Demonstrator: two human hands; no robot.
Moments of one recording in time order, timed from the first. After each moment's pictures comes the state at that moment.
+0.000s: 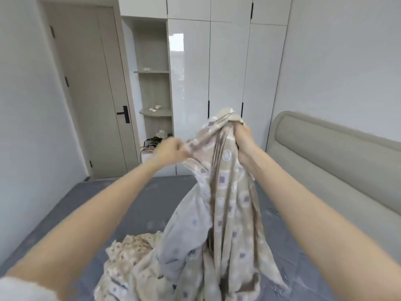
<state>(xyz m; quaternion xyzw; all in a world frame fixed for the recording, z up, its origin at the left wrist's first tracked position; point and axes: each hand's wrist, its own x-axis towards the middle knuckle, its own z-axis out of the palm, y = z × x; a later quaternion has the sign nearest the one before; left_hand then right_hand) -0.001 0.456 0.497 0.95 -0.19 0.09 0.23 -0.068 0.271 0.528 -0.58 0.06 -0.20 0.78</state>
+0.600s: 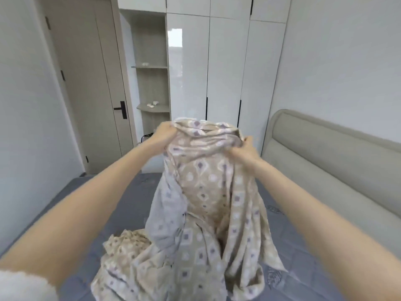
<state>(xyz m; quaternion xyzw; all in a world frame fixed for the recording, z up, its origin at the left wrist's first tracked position) -0.005 0.456 0.523 0.82 -0.11 0.03 0.56 -0.074 0.239 0.481 -0.83 0.14 -0.16 0.51</state>
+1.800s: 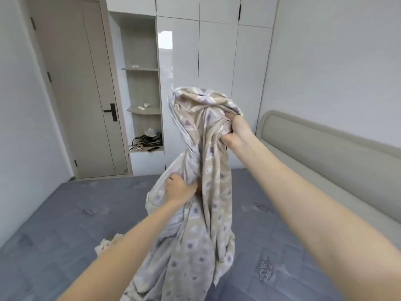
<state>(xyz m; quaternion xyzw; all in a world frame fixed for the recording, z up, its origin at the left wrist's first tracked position) -0.056 0.404 0.385 0.89 -0.02 0.02 0.46 -0.104 0.283 0.567 -0.35 0.05 -0.09 0.93</state>
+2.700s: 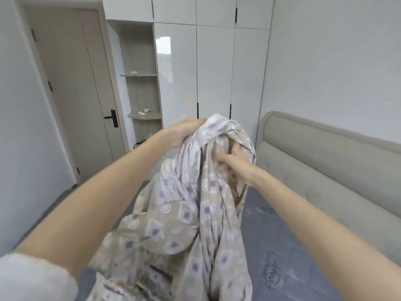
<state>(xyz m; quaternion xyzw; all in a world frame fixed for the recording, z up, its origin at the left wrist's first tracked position) -0.027 0.392 0.559 0.74 -0.23 -0.16 0.61 -0.107 0.248 0.479 -0.78 0.01 -0.13 0.61</state>
